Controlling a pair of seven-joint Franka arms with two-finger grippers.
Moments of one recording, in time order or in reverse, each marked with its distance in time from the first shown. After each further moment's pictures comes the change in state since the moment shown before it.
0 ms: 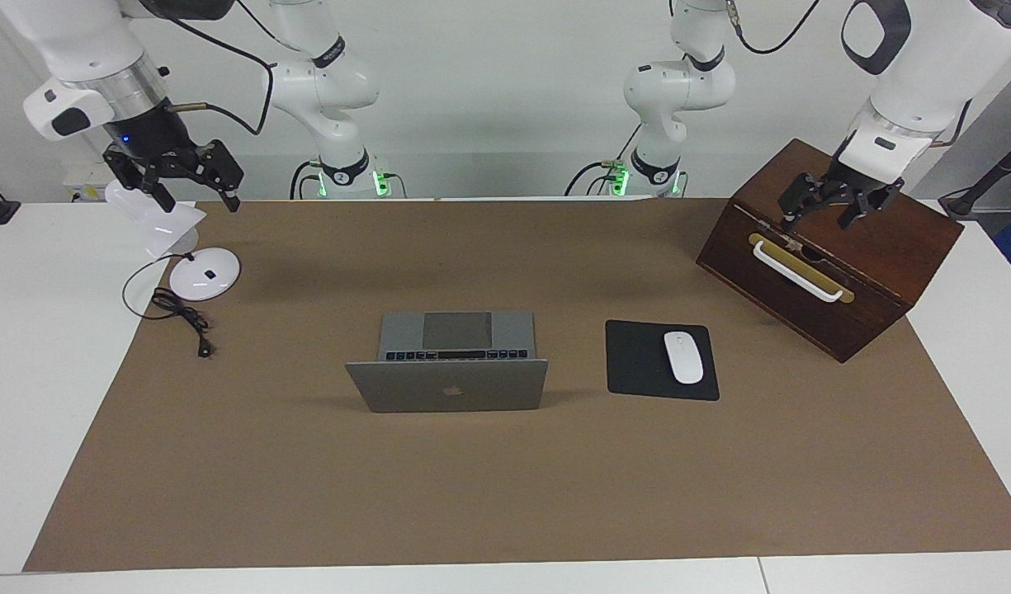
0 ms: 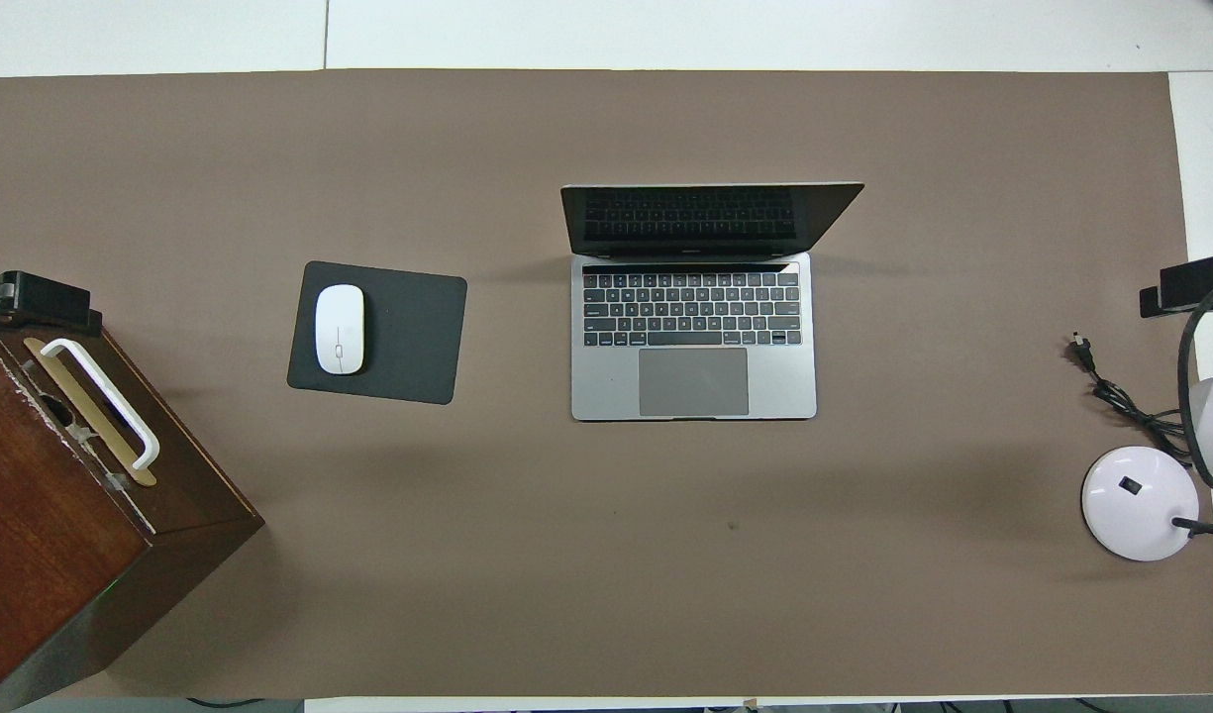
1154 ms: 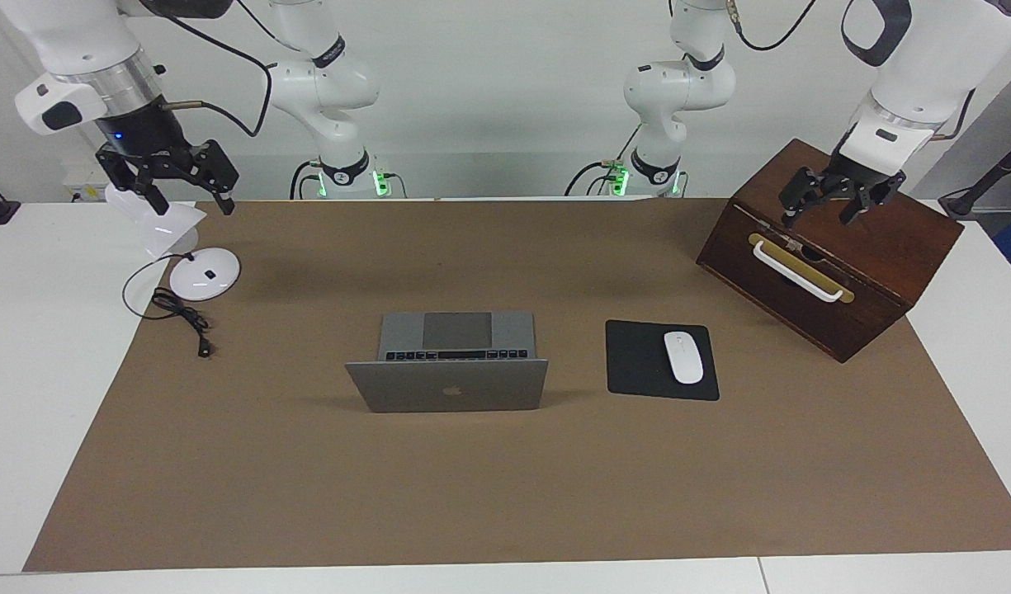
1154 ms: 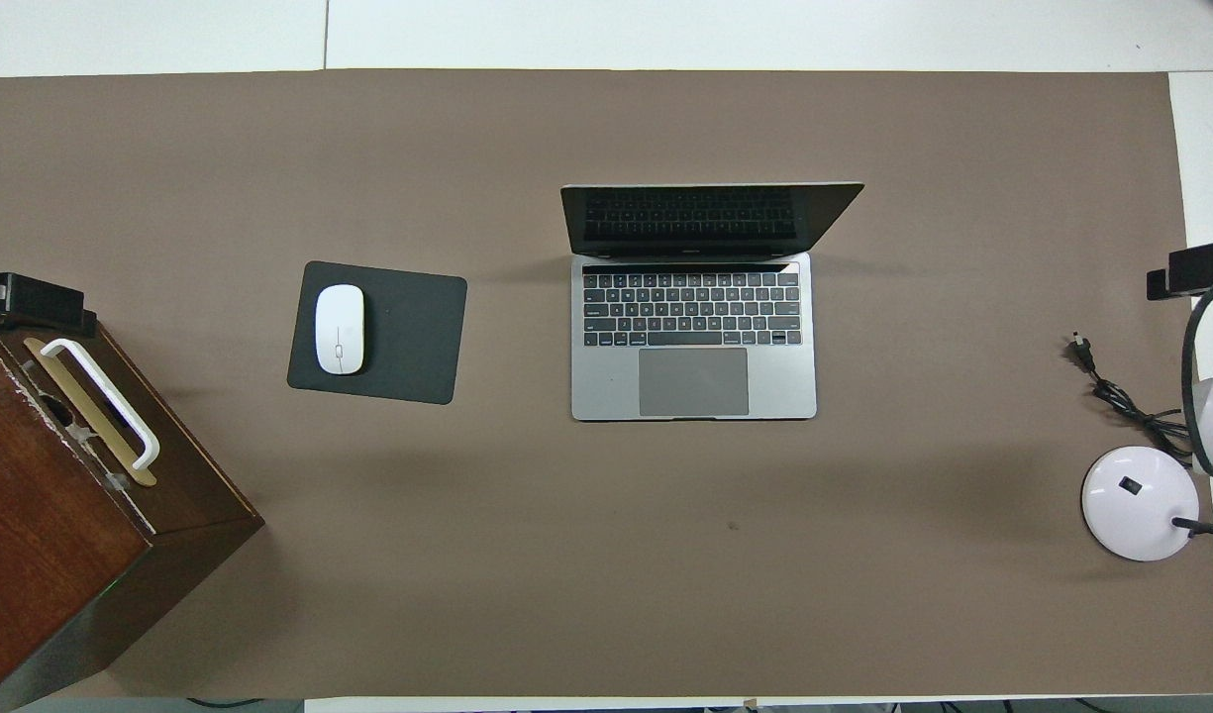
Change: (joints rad) left arm 0.000 -0.014 -0.002 0.000 0.000 0.000 0.000; right arm 0.000 -0.003 -0.001 0.000 -0.001 0.047 0.000
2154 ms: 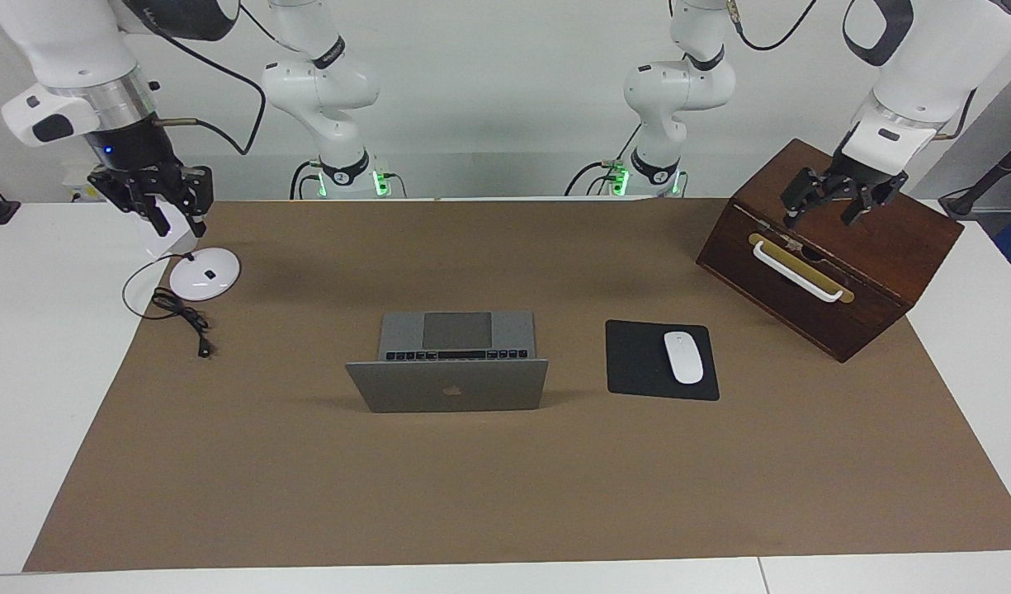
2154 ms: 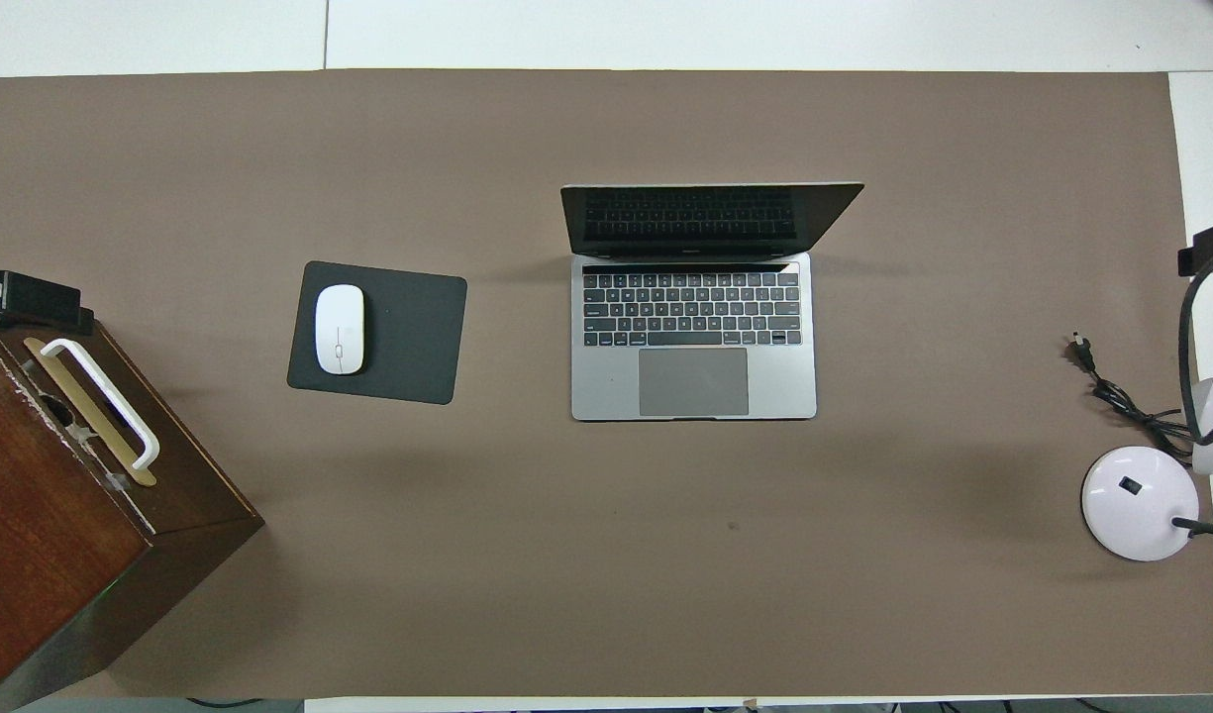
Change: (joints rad) left arm 0.000 0.000 0.003 0.000 0.000 0.007 0.000; right arm -0.003 0.050 -0.001 0.005 -0.084 0.102 -0.049
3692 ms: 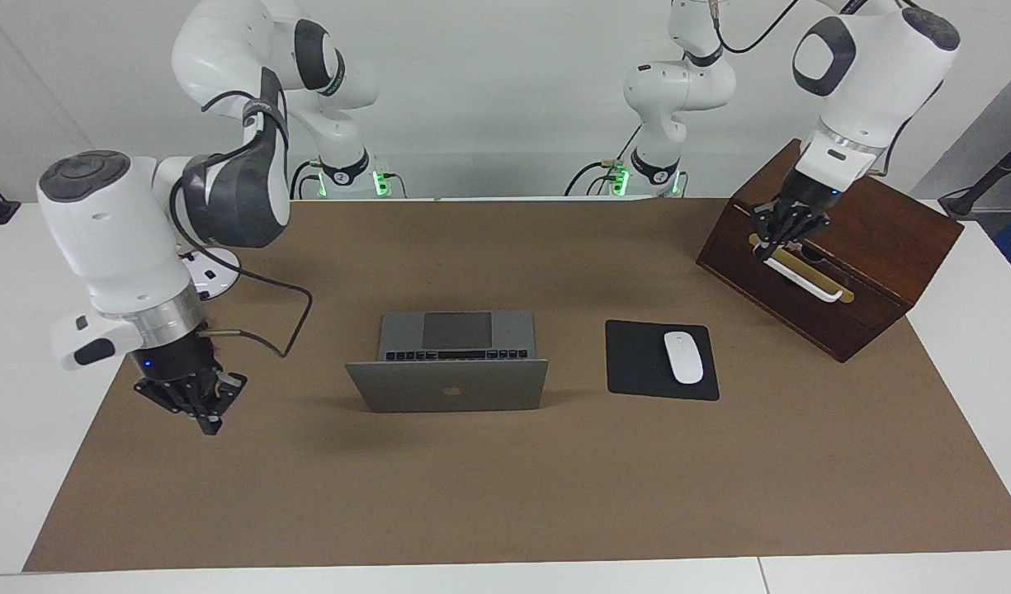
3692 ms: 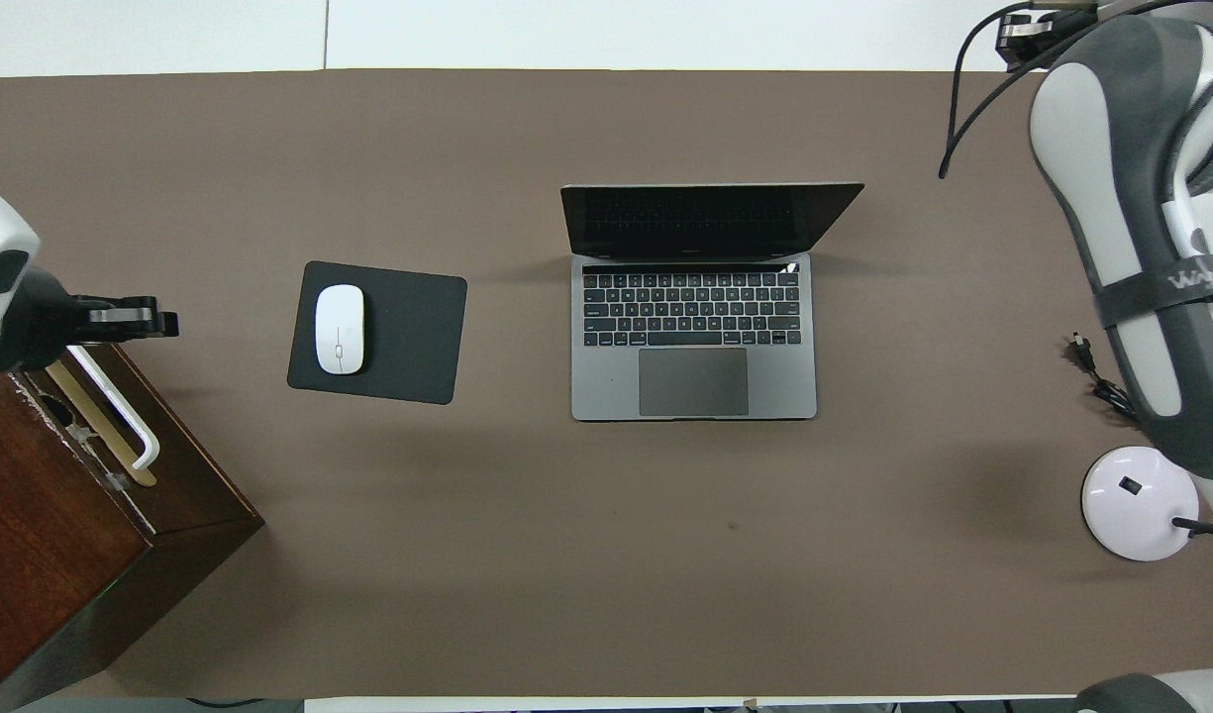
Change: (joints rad) left arm -0.059 -0.140 -0.020 -0.382 -0.189 0.429 -0.001; right arm 0.039 0.621 0.048 0.524 0.063 0.285 0.208
